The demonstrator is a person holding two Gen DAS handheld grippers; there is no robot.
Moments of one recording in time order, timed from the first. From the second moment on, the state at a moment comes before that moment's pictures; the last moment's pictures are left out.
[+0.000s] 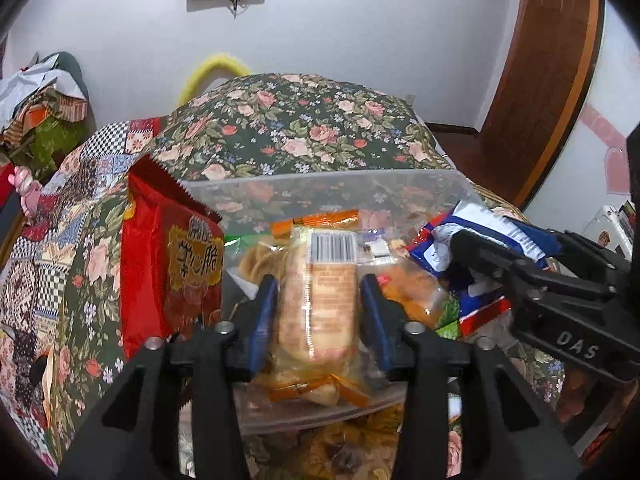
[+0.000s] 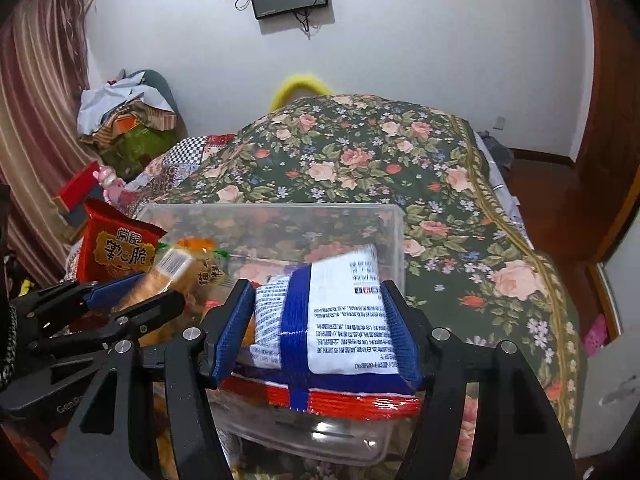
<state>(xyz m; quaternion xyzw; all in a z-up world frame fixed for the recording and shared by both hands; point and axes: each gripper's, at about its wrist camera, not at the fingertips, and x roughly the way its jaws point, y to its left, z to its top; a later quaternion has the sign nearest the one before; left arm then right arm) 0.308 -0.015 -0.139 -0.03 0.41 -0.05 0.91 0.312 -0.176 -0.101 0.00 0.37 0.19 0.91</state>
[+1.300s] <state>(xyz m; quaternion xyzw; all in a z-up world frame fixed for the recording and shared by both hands) 0.109 0.026 -0.136 0.00 0.44 -0.05 0.90 0.136 -0.158 -0.185 -0.07 0.47 0.24 0.84</state>
